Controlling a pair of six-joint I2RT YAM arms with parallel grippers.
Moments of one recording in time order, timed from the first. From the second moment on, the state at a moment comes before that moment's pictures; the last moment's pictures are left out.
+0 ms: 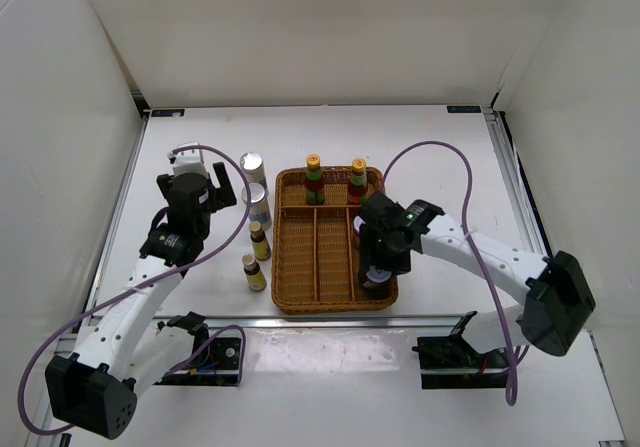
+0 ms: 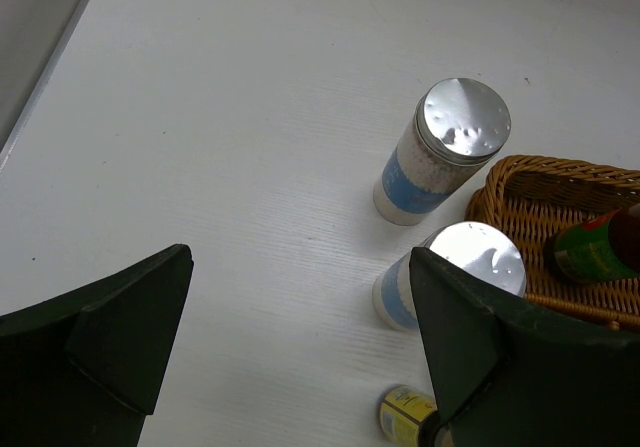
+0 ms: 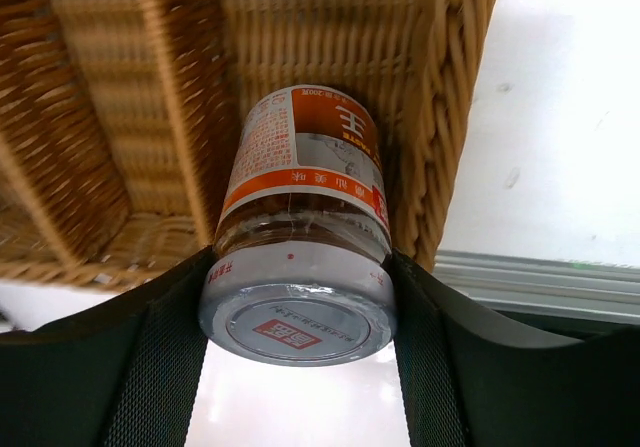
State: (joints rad) left arm -0.31 0.91 0.78 -0.23 -0.46 -0.23; right arm 0.85 1.34 1.02 -0.97 0.05 0.81
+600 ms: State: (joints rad) left arm -0.35 0.90 0.99 -0.46 -0.30 -0.27; right arm 0.89 1.28 1.06 -0.95 0.16 0.81
